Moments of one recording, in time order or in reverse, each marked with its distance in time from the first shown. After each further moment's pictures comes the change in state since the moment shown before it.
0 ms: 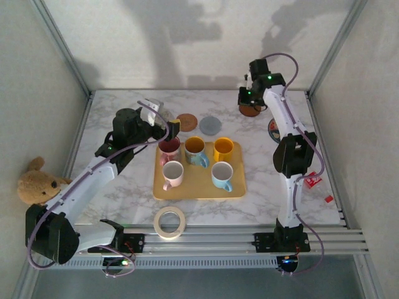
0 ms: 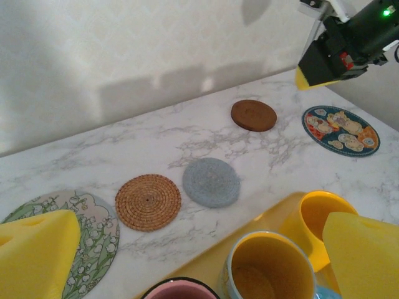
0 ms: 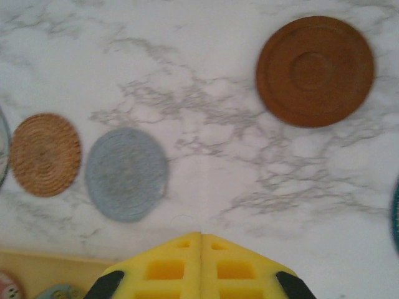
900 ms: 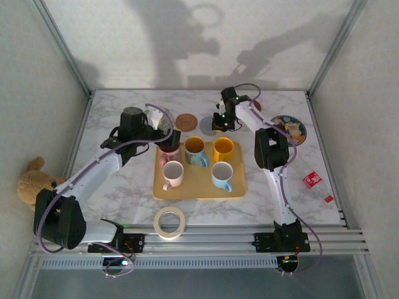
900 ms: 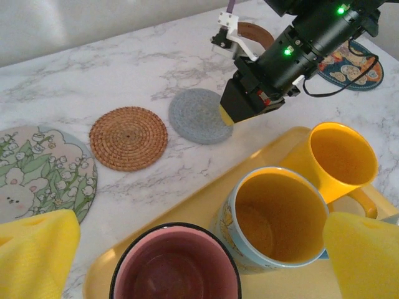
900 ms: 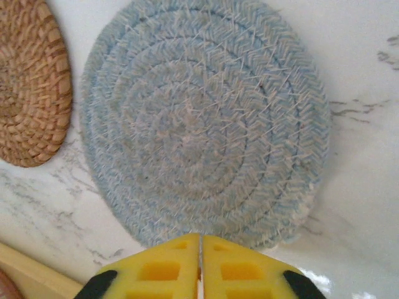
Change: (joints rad) left arm 0.047 0.110 0.028 -0.152 0.109 0.044; right arm 0.140 0.275 -0.098 0.165 -0.264 0.098
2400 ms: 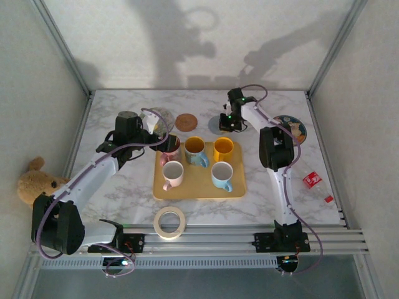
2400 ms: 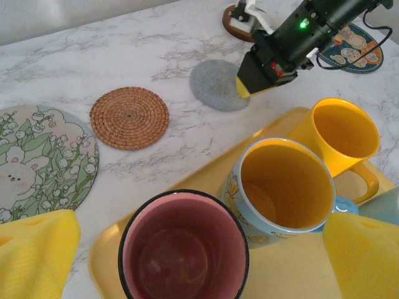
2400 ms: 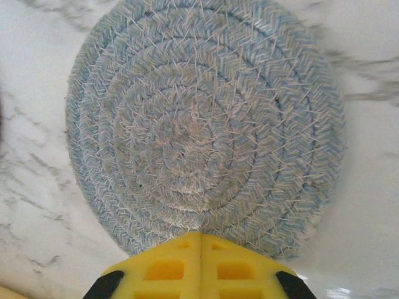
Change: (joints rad) left arm 0.046 -0.041 -0.057 -0.029 0.058 0.033; right arm -0.039 -0.034 -0.099 0.057 0.063 -0.016
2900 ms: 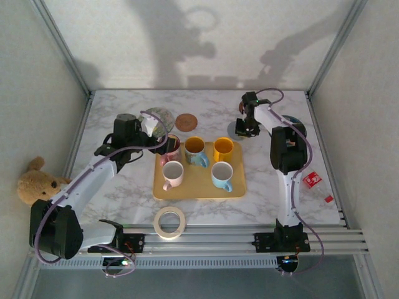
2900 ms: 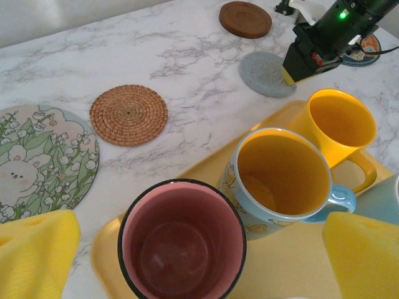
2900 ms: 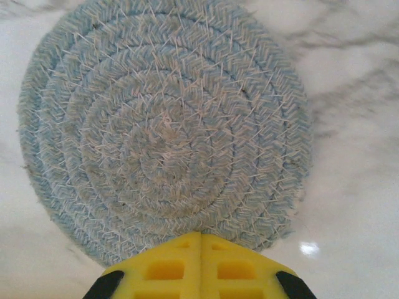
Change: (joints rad) left arm 0.003 -0.031 -0.028 -0.006 0.008 0.026; right arm -0.095 -0.155 -0.225 -0.022 0.188 -0.016
